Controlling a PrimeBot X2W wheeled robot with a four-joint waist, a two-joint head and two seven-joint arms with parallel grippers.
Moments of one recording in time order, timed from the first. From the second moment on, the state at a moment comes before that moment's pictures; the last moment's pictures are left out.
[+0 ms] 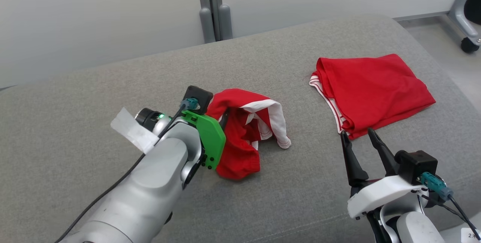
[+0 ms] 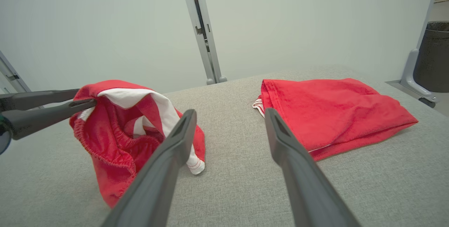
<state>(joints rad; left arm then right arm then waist) -0.83 0.06 -0.96 0.99 -0.67 -0.01 -0.03 -0.07 -0.05 0.09 0.12 0.23 0.13 -0.12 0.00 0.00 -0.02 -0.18</state>
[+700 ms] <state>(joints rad) -0.71 0.13 -0.92 0.82 -0.76 -0.01 0.01 -0.02 -0.05 0.07 0.11 0.23 0.13 -0.11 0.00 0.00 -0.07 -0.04</state>
